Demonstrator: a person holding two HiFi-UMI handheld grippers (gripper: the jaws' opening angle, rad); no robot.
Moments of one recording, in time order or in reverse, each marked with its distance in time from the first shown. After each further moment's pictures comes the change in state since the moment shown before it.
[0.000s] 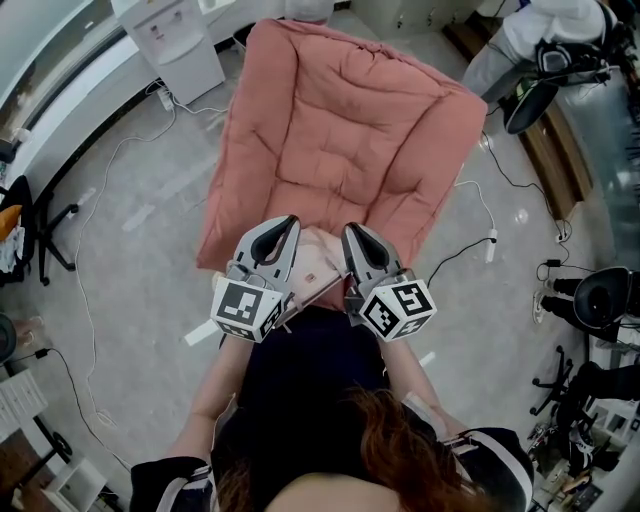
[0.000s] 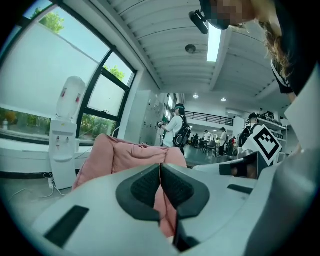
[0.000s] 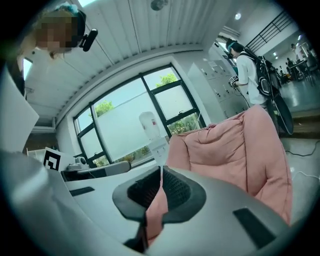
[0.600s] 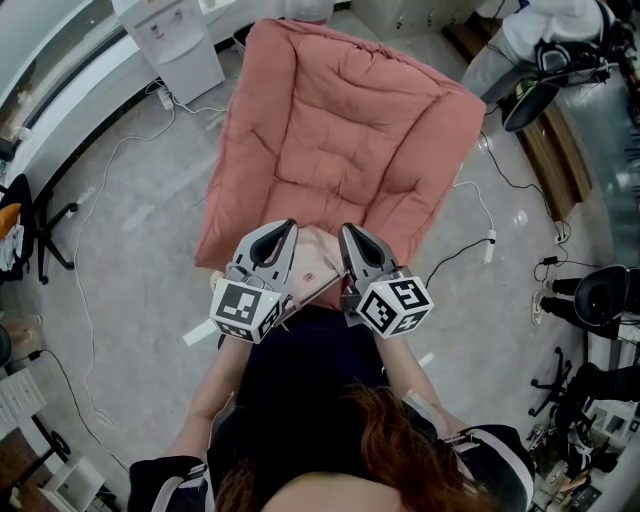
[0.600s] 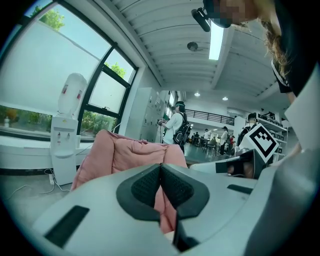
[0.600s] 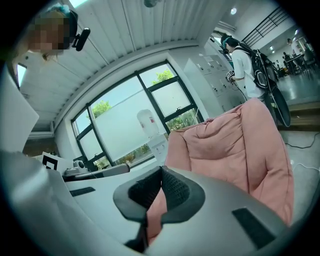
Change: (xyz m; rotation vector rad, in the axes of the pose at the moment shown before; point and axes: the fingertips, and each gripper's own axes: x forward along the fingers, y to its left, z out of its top) left arm -0.004 -0.008 -0.012 -0.017 0.033 0.004; right arm -0.002 -0.004 -0.009 0.049 0.032 0.000
